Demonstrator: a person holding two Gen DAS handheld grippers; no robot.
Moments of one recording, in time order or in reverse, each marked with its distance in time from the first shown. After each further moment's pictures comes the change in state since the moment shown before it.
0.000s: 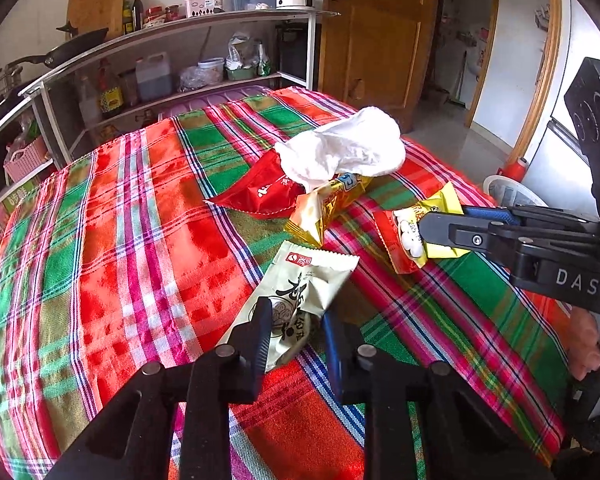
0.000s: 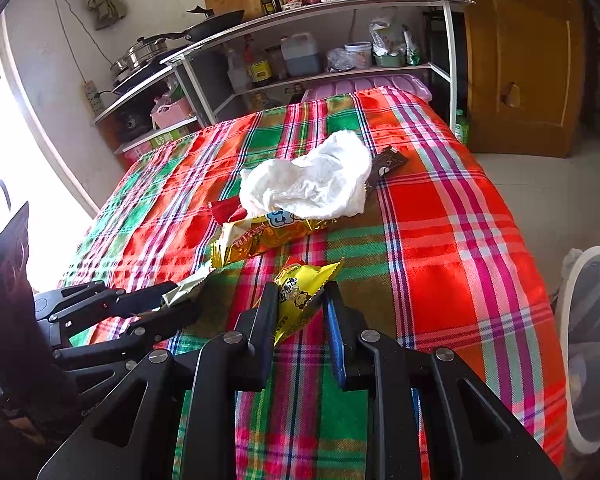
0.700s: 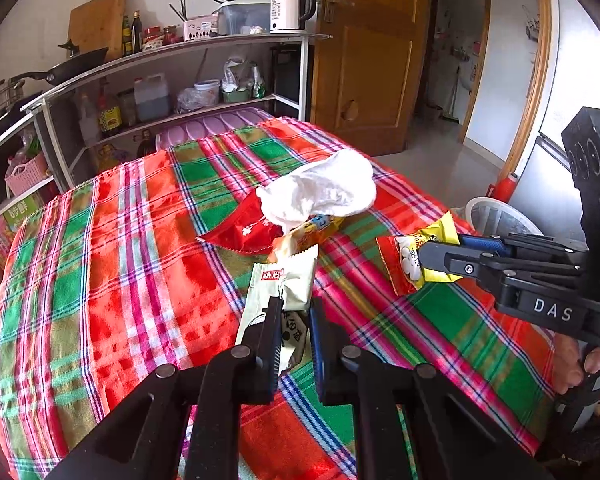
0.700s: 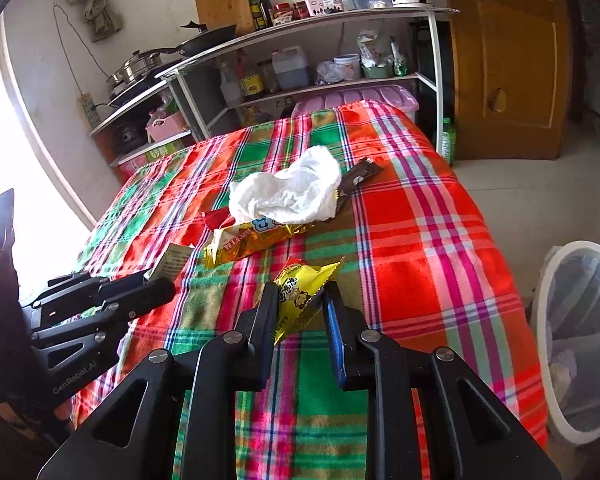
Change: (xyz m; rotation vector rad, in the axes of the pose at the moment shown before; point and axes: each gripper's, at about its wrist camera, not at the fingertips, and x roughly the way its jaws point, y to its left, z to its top) left arm -0.025 -0.014 0.015 0.007 -0.072 -0.018; right arm -0.031 -0.014 -0.007 0.018 -0.056 -0.024
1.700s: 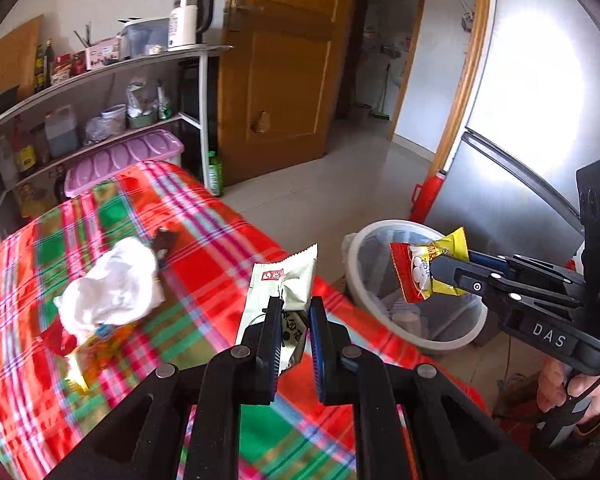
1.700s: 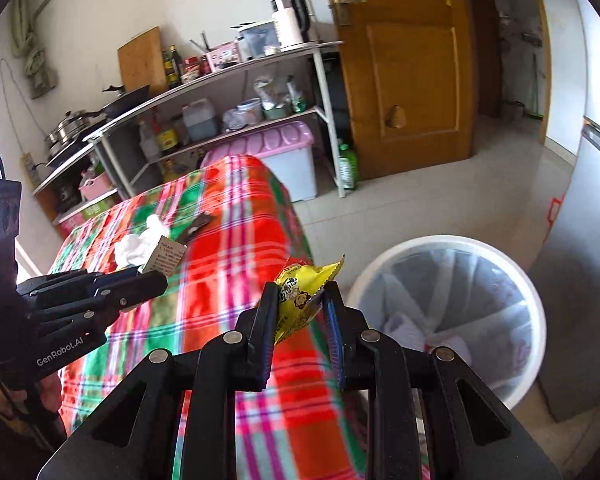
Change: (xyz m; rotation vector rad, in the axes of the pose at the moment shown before) left arm 0.037 -0.144 0.066 0.116 -0.014 -0.241; right arm -0.111 -0.133 -0.014 0.164 -0.139 -0.244
